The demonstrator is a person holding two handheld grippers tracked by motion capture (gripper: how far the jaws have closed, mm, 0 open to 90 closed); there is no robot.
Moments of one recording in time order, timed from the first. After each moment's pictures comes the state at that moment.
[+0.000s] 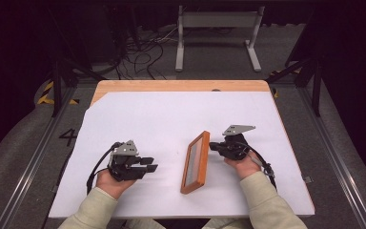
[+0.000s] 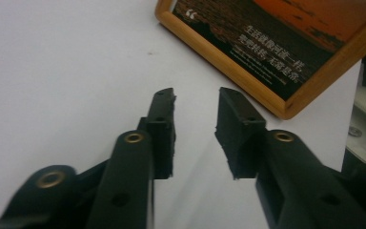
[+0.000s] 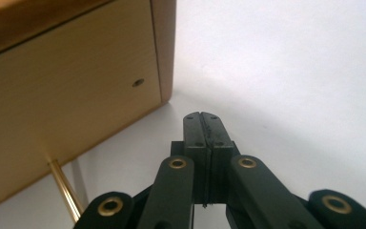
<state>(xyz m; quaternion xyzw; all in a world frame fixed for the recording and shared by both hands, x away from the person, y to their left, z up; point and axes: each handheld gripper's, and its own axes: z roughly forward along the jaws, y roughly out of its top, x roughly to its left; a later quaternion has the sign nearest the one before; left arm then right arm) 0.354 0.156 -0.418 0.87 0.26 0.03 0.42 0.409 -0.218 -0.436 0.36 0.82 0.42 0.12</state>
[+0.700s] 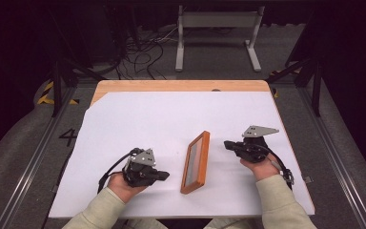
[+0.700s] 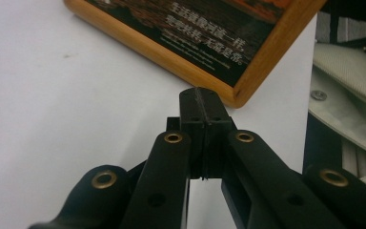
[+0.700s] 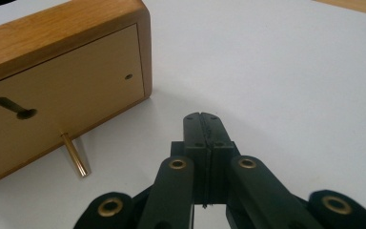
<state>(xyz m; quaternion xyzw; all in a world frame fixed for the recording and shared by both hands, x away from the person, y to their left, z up) 0.343 0.114 -0.424 0.91 0.17 -0.02 0.38 0.385 -0.258 -0.412 0.36 0.81 0.44 0.15</state>
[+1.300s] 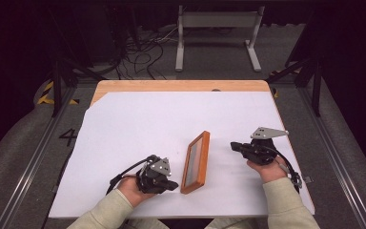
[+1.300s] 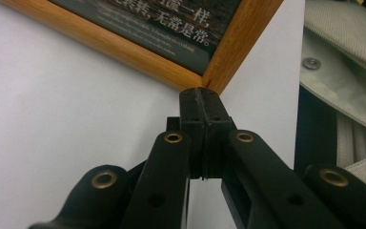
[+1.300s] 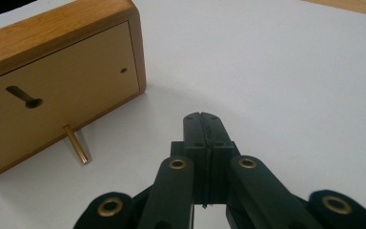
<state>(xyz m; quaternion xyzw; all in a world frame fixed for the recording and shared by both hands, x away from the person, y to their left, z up) 0.337 0.080 -0.438 0.94 0.12 -0.05 0.32 0.376 -0.275 -0.409 0.37 0.80 0.45 0.15</state>
